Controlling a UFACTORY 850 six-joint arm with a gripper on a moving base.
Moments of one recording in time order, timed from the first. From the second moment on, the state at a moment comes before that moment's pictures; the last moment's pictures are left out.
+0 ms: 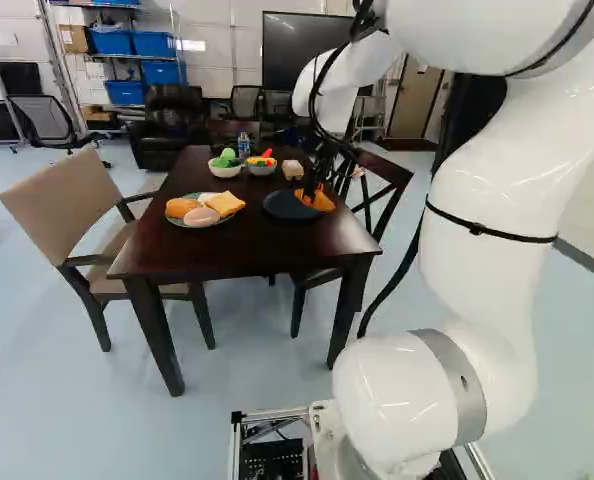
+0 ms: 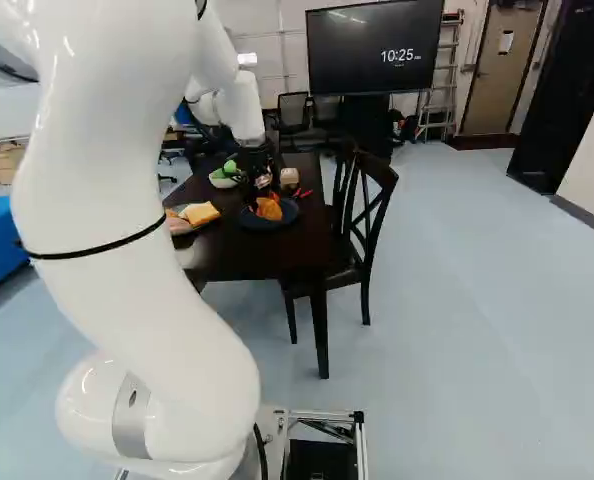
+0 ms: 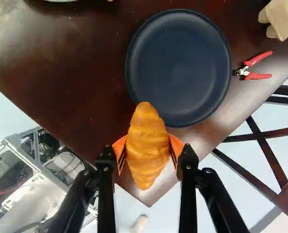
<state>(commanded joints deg) 1.2 -12.8 -67.8 3.3 -41.4 -53.0</state>
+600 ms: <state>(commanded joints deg) -0.7 -20.3 -77.0 8.8 -45.5 -53.0</state>
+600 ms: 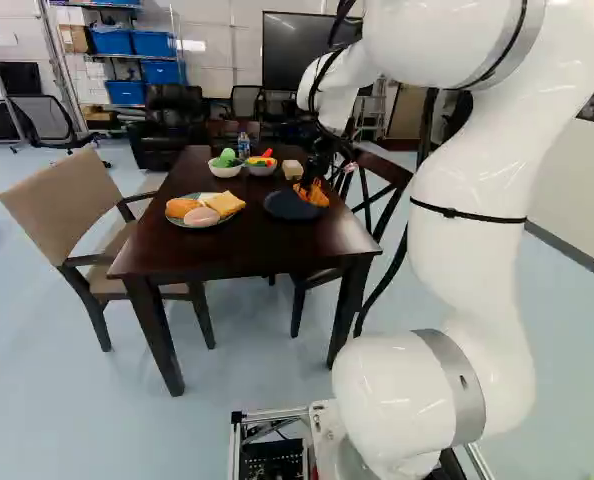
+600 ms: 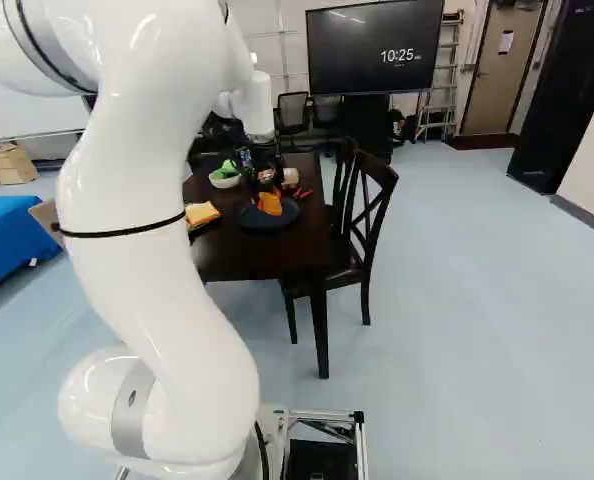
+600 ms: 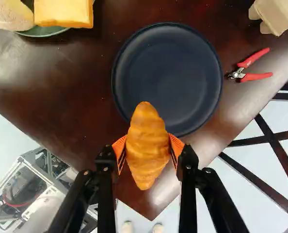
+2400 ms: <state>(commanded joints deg) -1.3 -41.5 -97.7 8.8 -48.6 -53.0</state>
